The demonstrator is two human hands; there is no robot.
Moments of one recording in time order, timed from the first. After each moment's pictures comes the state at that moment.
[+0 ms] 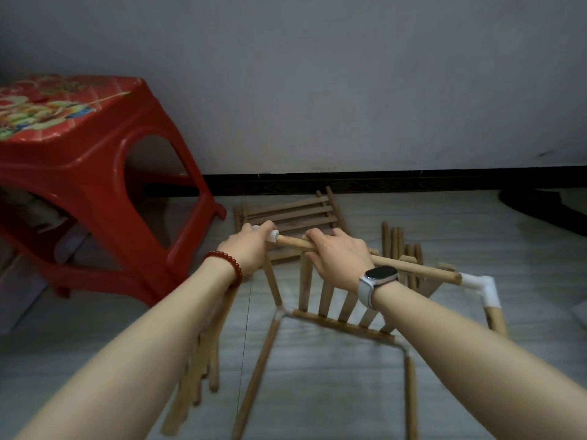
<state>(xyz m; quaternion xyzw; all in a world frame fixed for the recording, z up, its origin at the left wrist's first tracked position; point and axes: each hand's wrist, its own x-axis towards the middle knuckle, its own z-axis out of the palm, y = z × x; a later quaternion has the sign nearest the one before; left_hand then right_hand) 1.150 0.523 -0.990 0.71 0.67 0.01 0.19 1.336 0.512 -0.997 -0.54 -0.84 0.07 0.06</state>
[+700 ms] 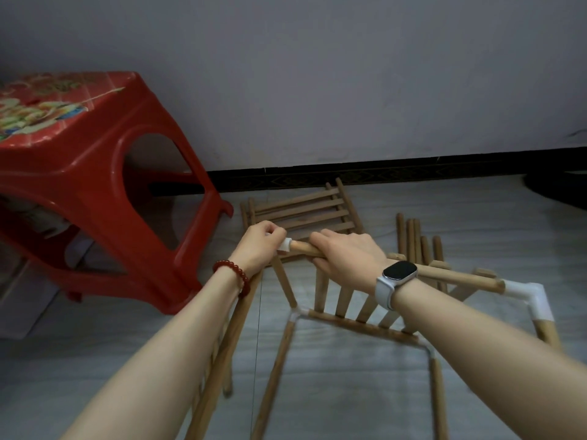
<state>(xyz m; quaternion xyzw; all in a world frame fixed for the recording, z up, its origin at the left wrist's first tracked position) 1.161 0.537 -1.003 0.56 0.68 0.26 0.39 1.330 0.525 -0.994 -0.50 -0.86 0.08 0.00</state>
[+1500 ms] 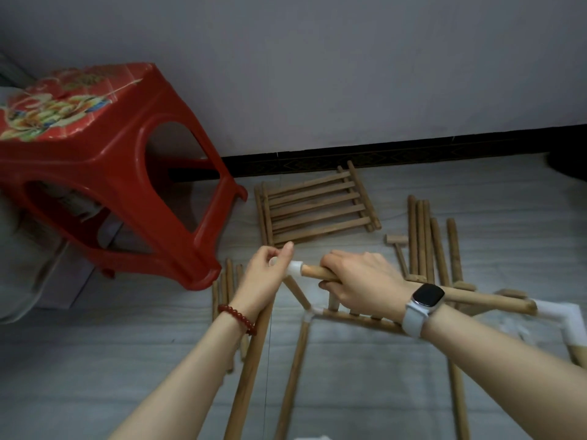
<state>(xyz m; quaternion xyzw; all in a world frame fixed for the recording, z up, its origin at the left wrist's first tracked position) 1.164 0.455 -1.014 0.49 0.71 0.30 0.41 1.341 0.464 -0.993 -0.47 -0.87 0.17 0.02</state>
